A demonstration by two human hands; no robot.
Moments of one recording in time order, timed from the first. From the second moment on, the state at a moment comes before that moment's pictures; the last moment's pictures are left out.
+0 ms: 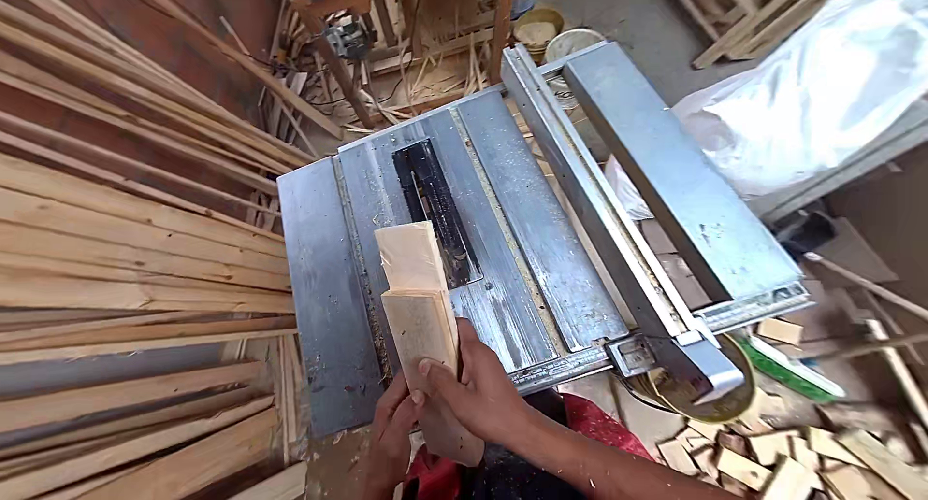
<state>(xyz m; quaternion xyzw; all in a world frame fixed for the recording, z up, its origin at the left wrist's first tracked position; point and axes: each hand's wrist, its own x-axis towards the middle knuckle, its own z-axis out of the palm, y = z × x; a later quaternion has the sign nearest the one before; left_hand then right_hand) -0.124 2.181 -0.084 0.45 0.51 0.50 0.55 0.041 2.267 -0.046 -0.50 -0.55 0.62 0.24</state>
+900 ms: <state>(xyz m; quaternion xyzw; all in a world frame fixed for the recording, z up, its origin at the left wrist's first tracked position) -0.165 2.201 -0.106 0.64 0.56 0.15 0.50 0.056 2.219 -0.033 -0.75 -0.51 0.37 0.22</state>
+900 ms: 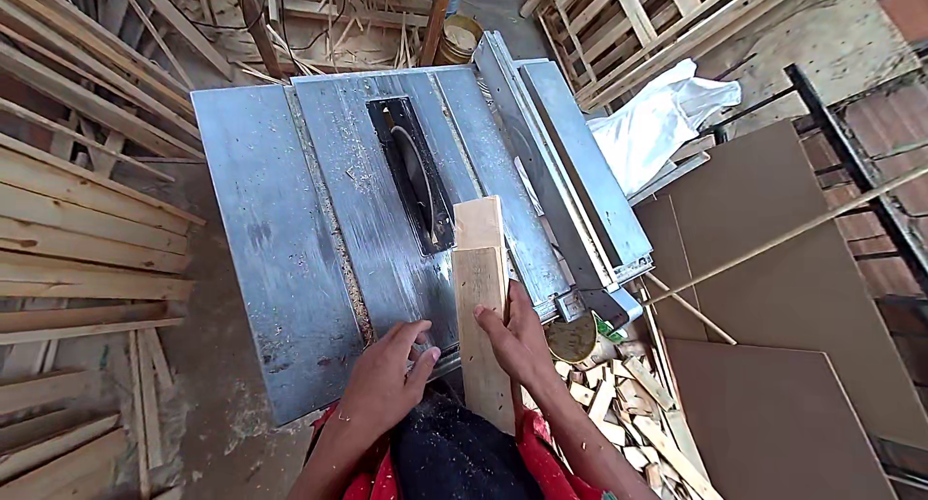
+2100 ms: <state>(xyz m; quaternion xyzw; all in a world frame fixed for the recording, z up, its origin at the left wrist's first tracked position) -0.233 2.188 -0.133 0.72 0.59 0.30 0.20 -0.005 2.216 -0.041 -0.80 -0.57 0.21 -0.04</state>
